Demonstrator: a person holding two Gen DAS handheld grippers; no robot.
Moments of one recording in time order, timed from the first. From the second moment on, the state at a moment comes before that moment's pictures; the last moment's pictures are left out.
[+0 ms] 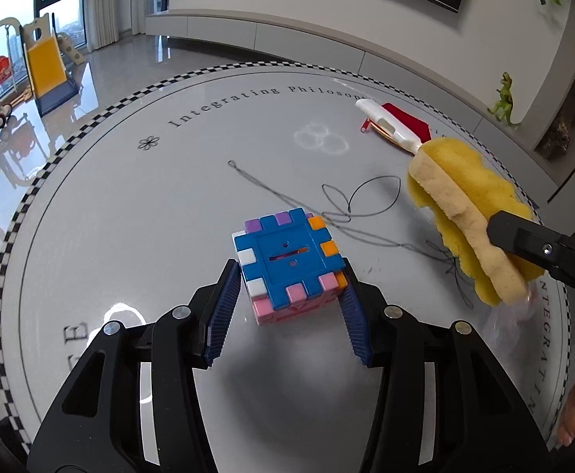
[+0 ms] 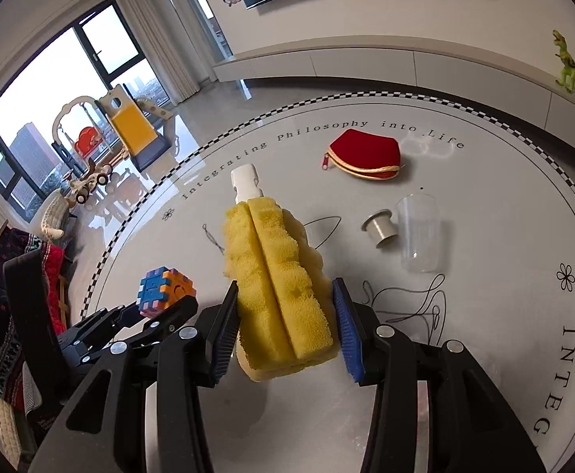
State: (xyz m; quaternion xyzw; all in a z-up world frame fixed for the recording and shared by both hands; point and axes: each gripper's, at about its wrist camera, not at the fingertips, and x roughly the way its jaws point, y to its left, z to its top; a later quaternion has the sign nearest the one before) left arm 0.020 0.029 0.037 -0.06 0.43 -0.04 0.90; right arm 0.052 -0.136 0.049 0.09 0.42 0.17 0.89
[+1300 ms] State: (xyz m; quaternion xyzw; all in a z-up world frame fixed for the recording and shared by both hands) left arm -0.335 0.283 -0.011 -0.13 0.44 0.20 0.87; right arm -0.265 0.187 0.016 -0.10 0.46 0.43 0.77
